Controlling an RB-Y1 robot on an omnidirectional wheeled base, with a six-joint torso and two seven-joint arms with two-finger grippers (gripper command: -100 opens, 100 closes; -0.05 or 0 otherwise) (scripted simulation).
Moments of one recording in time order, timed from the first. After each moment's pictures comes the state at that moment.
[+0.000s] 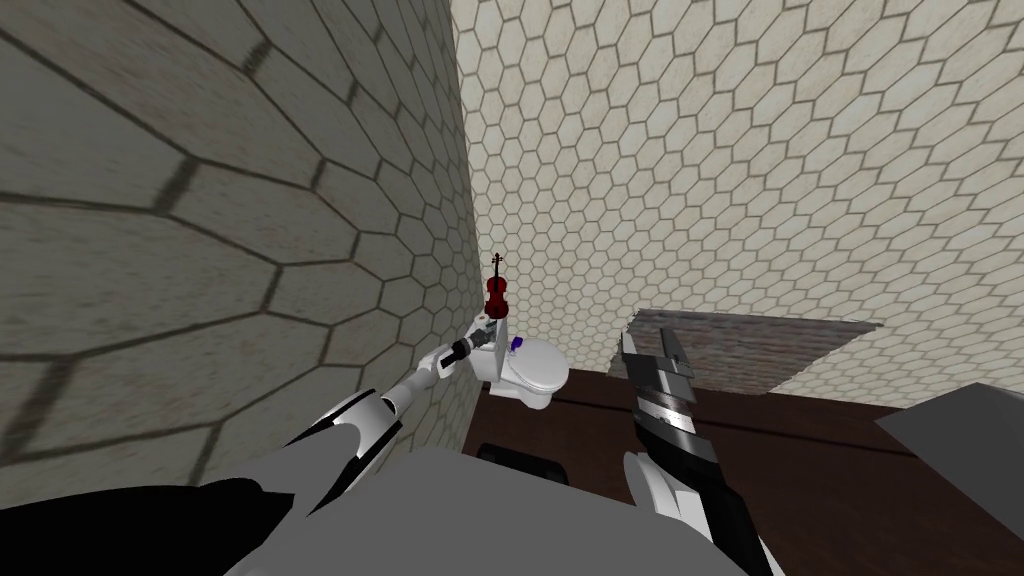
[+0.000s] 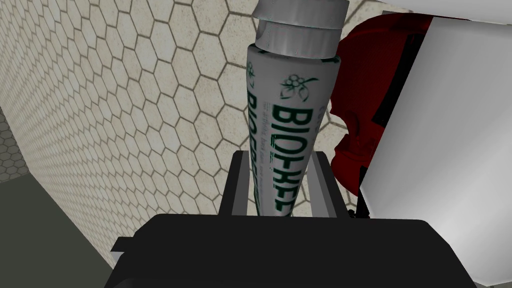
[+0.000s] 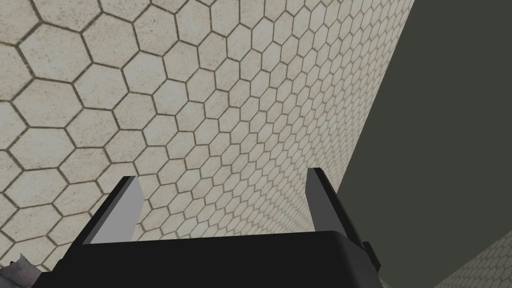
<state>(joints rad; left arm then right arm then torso) -0.39 0.54 -0.32 -0.84 -0.49 -0.65 -0.41 0.52 0.02 0.00 -2.22 -0.08 -0.53 -0.05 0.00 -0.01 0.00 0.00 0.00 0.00</state>
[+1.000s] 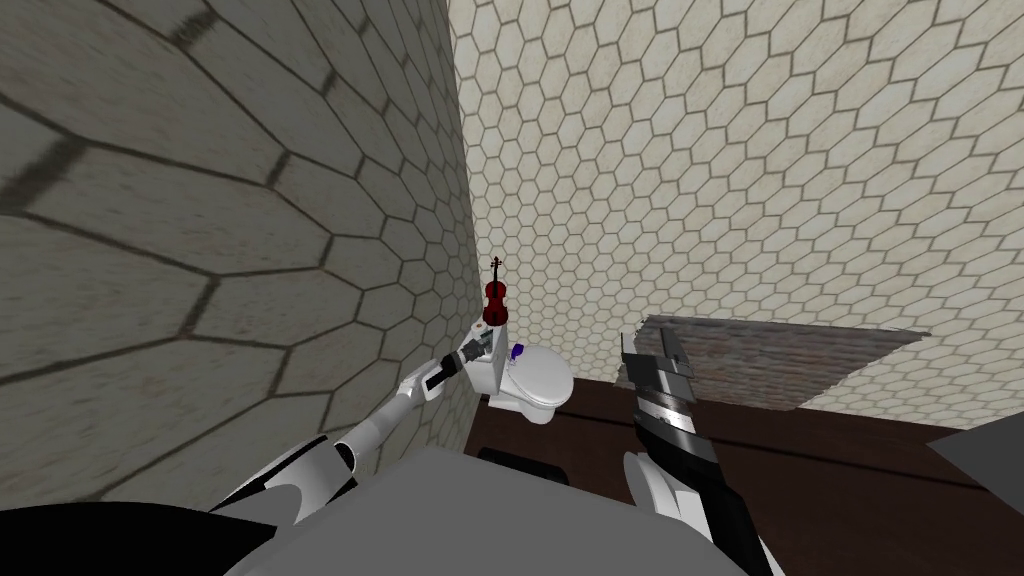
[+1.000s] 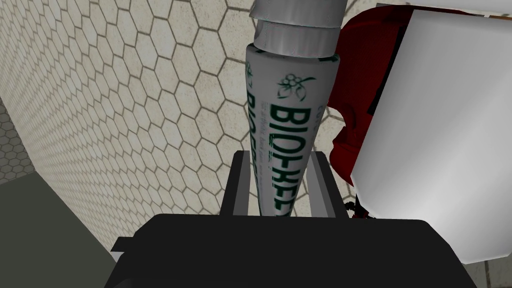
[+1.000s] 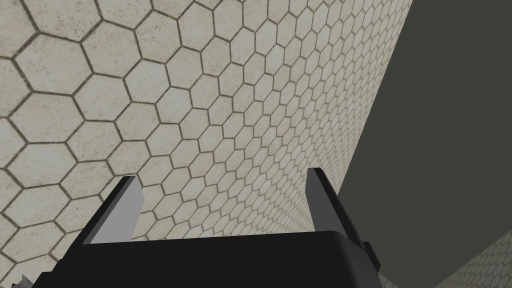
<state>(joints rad) -0.13 0.57 -0.27 -1.14 -0.52 -0.62 -0.40 0.52 0.02 0.00 -2.22 -0.08 -0.53 -0.05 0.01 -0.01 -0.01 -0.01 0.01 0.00</state>
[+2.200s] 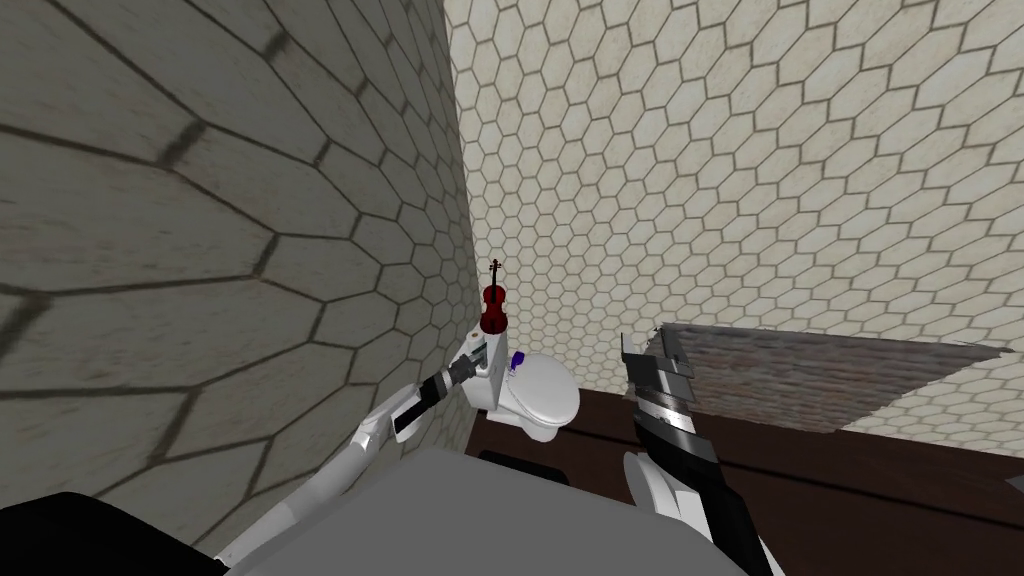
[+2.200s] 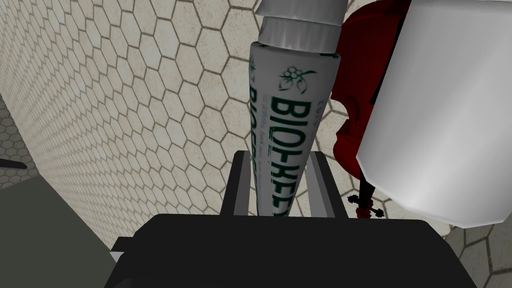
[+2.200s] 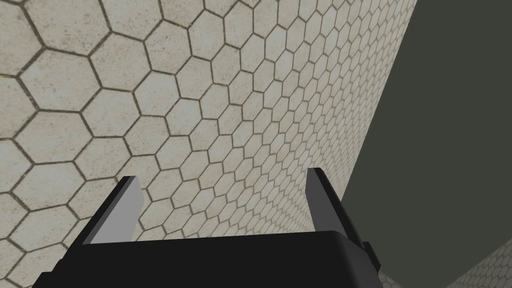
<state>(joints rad) 0.22 0.62 -0.20 -1.51 -0.57 -0.58 -0.39 0.52 0.02 0.00 -2.22 -0.08 -0.53 -0.05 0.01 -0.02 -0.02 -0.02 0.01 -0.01</state>
